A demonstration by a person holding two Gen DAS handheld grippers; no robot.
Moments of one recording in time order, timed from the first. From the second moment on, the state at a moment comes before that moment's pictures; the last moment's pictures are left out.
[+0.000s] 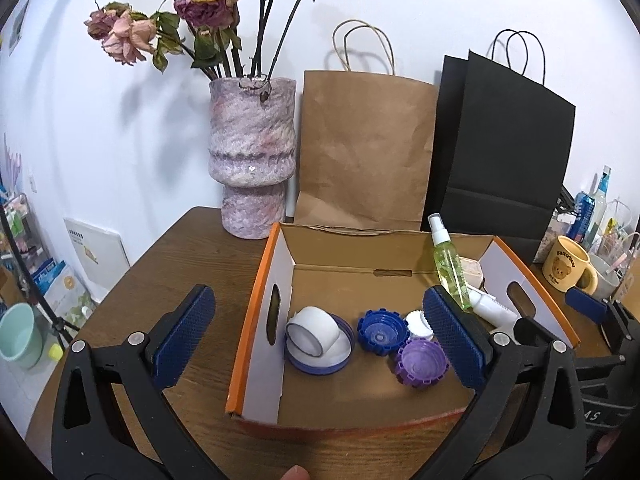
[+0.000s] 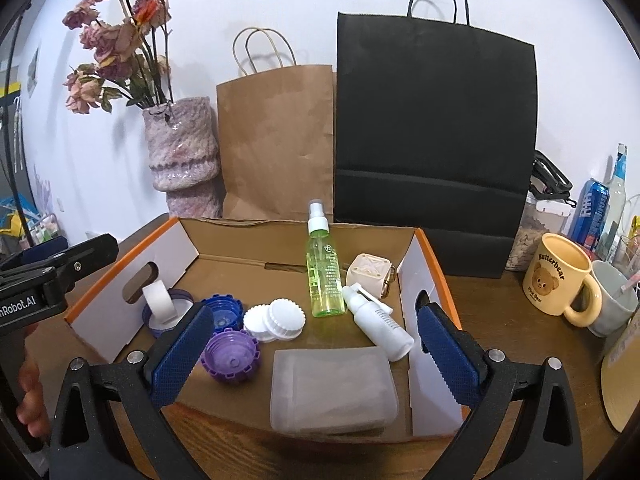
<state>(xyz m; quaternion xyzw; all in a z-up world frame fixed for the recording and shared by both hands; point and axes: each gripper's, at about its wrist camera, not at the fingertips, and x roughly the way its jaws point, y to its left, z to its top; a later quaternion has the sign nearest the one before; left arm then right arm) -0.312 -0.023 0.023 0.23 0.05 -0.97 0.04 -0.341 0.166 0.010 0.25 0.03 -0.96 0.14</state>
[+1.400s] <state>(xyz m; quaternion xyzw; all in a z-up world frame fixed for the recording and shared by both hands) -0.094 -0.017 0.025 0.25 0.03 -0.97 -0.01 -0.104 0.191 0.029 0.25 0.04 -0.95 0.16</state>
